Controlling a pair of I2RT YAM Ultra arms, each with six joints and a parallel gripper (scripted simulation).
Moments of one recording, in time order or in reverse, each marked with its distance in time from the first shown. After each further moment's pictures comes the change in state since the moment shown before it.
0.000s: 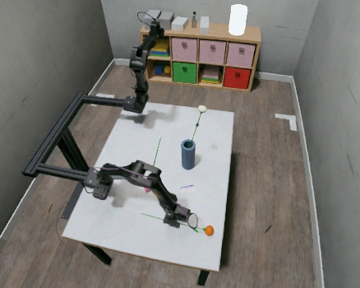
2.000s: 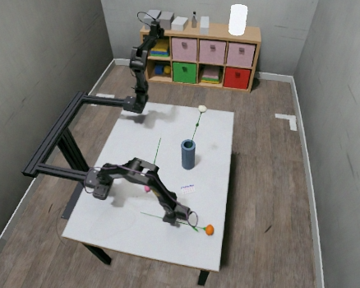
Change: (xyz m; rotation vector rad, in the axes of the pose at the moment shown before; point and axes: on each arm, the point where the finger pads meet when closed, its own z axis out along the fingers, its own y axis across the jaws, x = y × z) left arm 0.000 0.000 0.000 0.000 0.000 0.000; right arm 0.001 -0.001 -0.020 -0.001 0.002 -0.002
